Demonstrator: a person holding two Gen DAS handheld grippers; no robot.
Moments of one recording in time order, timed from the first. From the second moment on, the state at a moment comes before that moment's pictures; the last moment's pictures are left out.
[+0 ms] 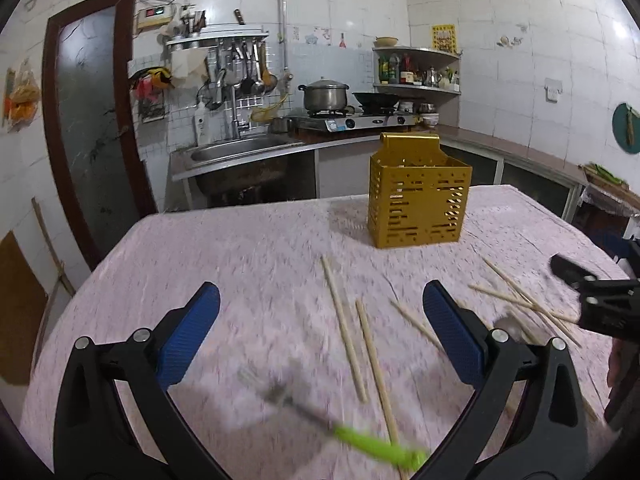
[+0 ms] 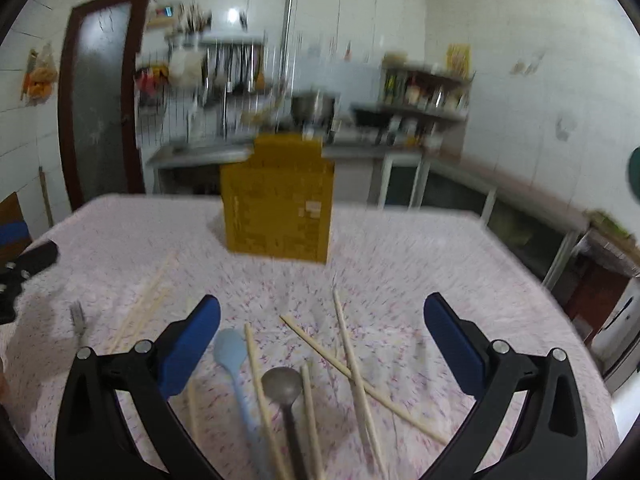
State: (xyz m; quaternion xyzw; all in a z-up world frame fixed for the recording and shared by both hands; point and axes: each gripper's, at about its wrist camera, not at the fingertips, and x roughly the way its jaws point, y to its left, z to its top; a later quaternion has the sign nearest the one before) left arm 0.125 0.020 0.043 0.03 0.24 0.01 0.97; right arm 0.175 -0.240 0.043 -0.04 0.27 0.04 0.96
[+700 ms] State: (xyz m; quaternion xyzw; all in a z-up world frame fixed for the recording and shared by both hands) left arm 0.297 0.022 0.000 -0.04 0.40 -0.01 0.92; right arm 0.310 -0.269 -0.009 0.01 0.38 0.04 0.92
